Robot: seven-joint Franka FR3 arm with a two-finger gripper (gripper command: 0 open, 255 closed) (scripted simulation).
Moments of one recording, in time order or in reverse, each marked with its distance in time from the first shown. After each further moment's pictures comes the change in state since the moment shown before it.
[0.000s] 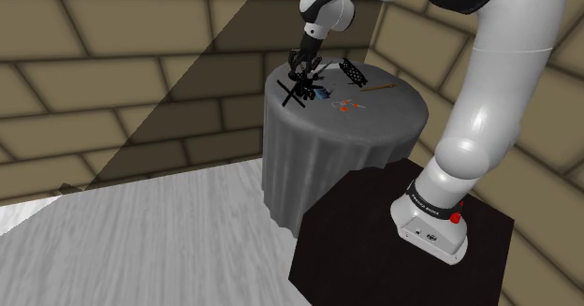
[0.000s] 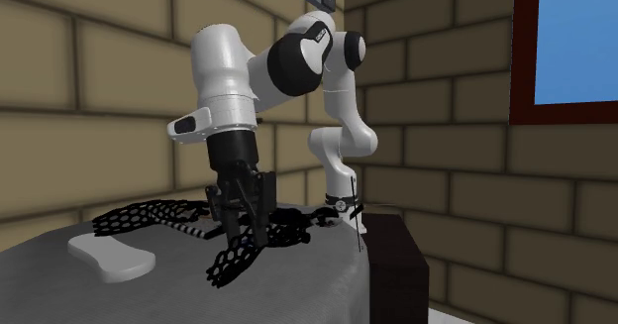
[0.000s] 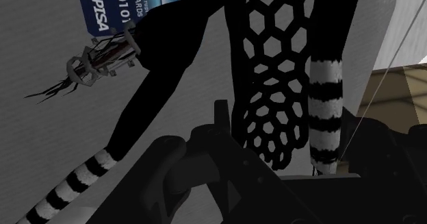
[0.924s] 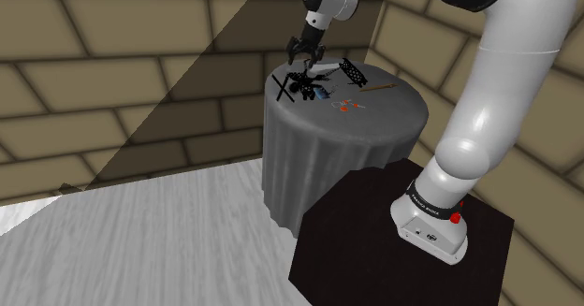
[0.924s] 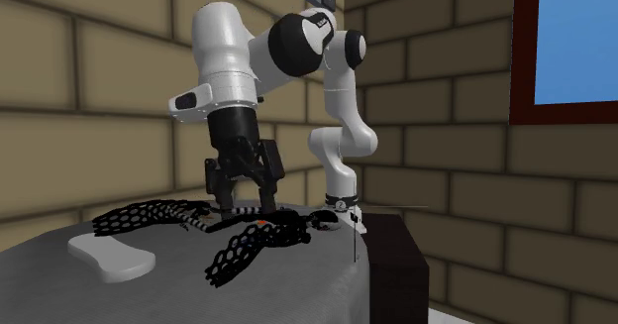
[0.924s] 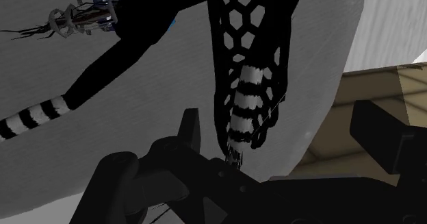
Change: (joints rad) arm 0.003 -0.046 -0.007 0.027 -0.026 -0.069 0.028
